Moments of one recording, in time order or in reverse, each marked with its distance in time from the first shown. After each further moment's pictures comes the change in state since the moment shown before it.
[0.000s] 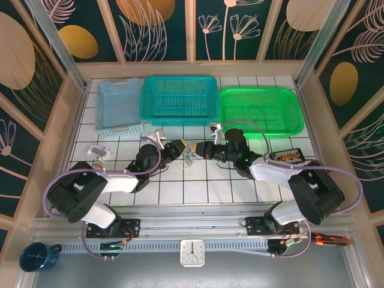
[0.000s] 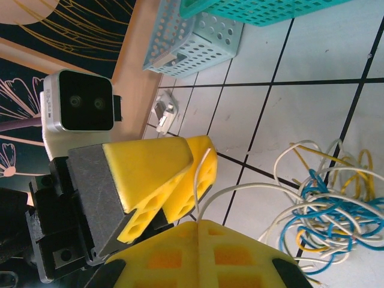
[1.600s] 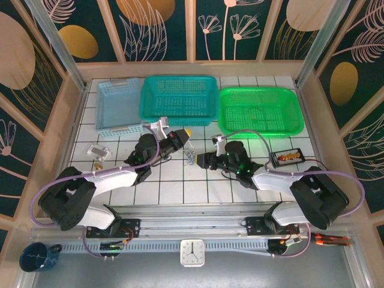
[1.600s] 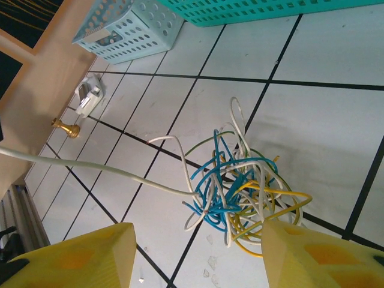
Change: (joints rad) left arm 0.000 -0.092 0.158 -0.132 0.071 0.024; right arm 0.064 -0.046 -0.143 0.011 0.246 -0.294
